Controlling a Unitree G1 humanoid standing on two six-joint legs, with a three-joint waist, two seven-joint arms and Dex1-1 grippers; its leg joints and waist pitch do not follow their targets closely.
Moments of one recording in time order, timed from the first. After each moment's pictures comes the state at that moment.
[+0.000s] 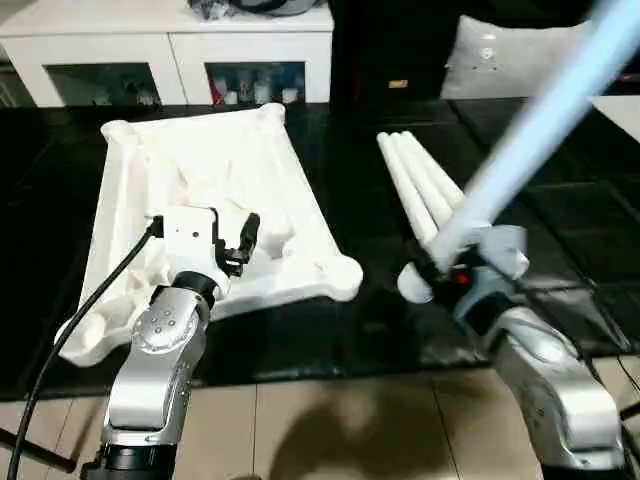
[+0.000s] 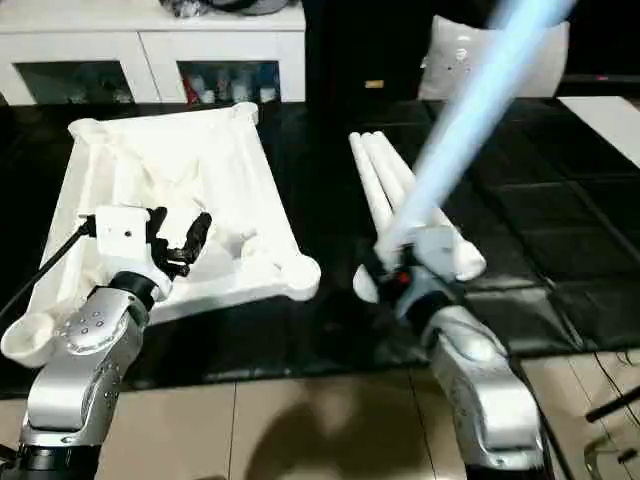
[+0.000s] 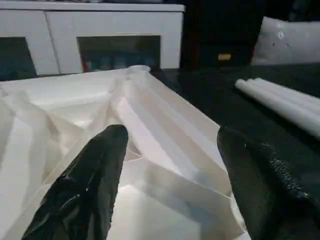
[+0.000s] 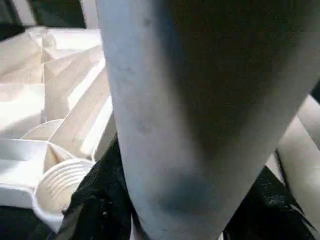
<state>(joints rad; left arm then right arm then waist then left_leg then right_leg) -0.17 0.12 0.01 -0.17 -0.09 0.33 -0.13 -0.11 -0.23 0.01 -0.23 0.23 0.49 0.28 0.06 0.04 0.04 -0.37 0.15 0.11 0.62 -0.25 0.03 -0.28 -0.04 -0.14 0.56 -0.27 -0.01</state>
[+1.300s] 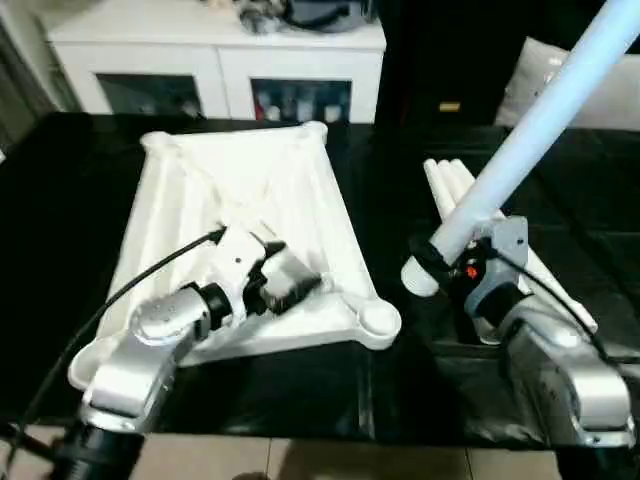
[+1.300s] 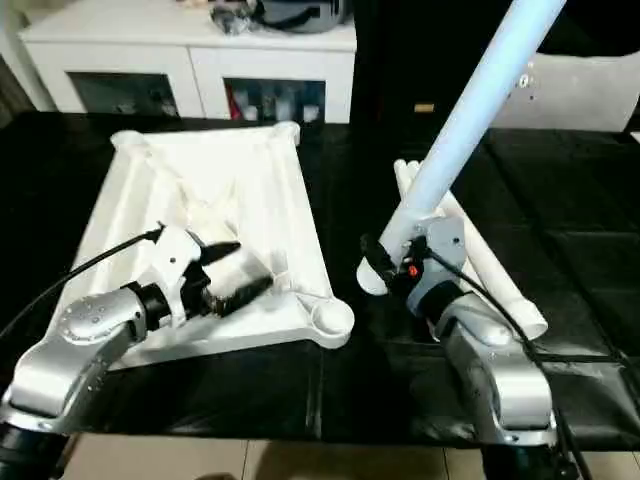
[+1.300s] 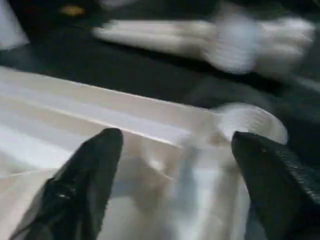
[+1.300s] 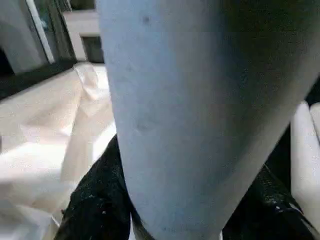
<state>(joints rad) -0.26 0.48 -0.22 -0.07 -0.21 0.36 -0.84 -0.21 -0.28 -0.07 -0.10 0.34 0.40 0.46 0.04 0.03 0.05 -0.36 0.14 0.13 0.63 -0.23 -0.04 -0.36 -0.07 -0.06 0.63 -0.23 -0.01</state>
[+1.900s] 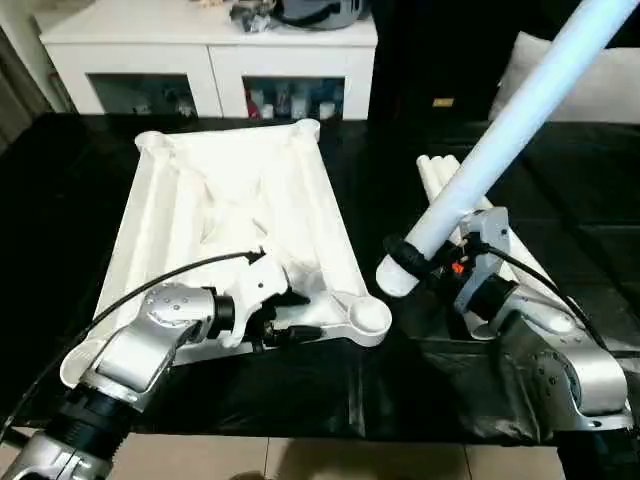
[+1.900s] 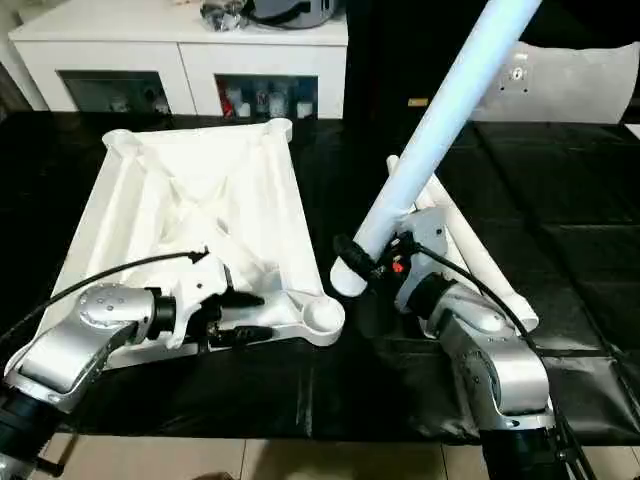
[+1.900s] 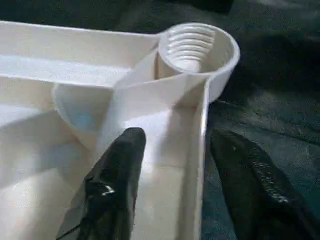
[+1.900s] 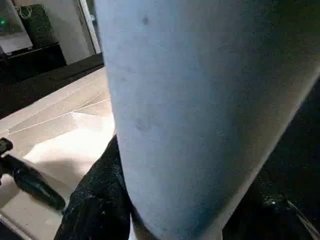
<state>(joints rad) -0.34 0.51 -0.35 0.11 -0.15 0.33 -1.01 -0.21 -0.30 -0.01 -0.11 0.40 0.46 0.58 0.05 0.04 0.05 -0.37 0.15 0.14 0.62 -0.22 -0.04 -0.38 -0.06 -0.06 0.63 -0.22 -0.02</state>
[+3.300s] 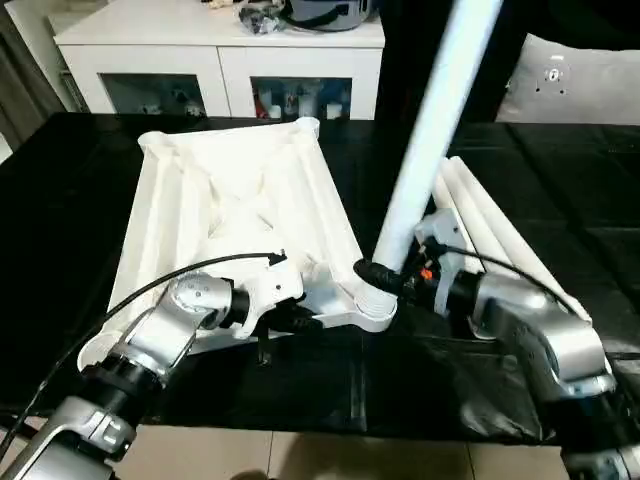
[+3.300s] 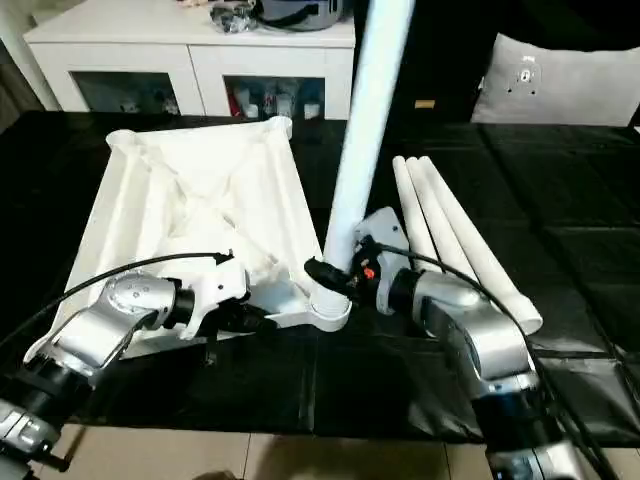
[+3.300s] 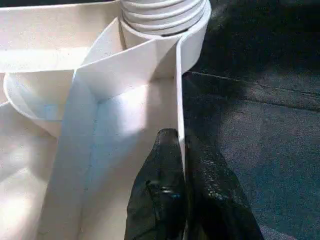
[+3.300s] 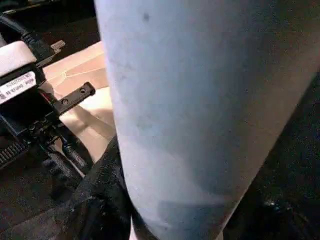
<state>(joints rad) -0.49 0.45 -0.41 0.38 -0.04 0.16 -1.10 -0.37 -0.39 0.15 0.05 0.35 0.54 0.76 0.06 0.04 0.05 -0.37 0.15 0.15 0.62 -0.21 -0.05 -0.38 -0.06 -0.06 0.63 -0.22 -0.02</state>
